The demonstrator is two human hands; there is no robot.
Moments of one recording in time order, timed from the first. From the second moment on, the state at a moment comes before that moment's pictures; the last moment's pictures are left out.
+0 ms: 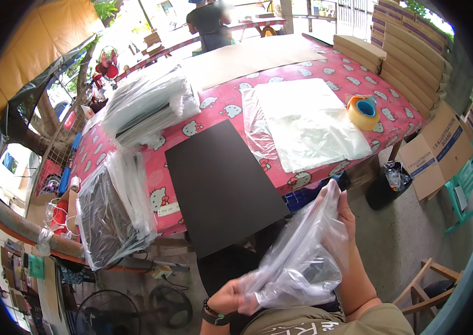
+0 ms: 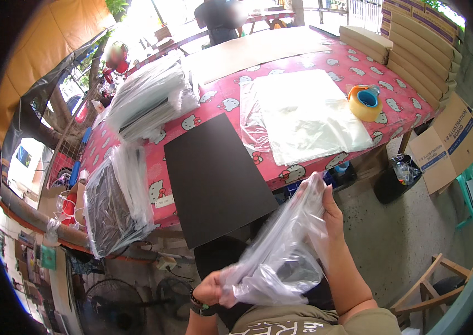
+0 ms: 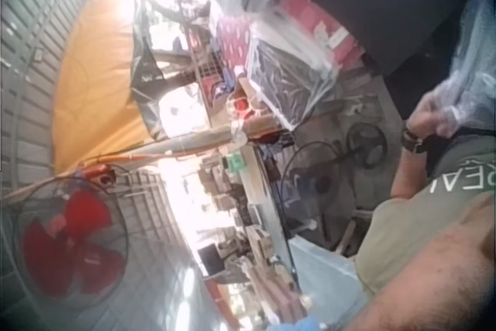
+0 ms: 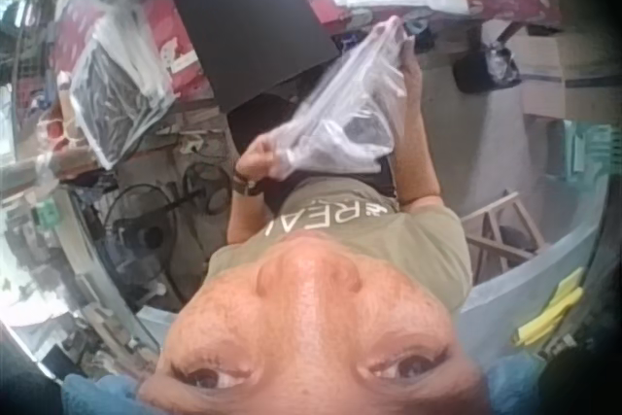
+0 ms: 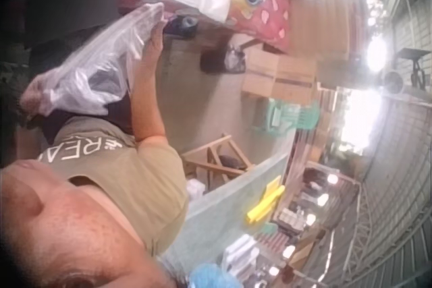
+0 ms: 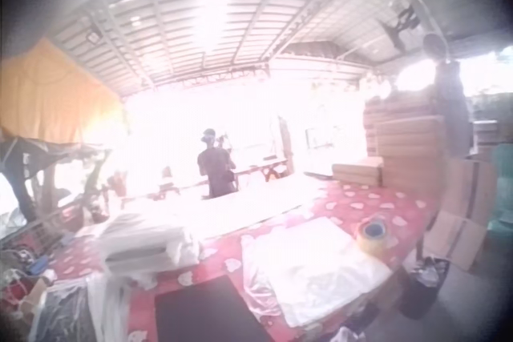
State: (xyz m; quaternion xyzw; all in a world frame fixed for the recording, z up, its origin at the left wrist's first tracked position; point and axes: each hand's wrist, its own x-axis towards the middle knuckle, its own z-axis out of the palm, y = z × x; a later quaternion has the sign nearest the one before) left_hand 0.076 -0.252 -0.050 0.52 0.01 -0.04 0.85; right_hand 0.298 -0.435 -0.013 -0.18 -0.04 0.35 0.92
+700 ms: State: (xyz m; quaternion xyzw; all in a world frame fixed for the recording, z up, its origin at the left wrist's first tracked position) left_hand 0.044 -0.223 -0.108 0.07 -0.03 0.25 0.97; right_hand 0.309 -0.451 -0.075 -0.14 -0.38 0.55 0.73
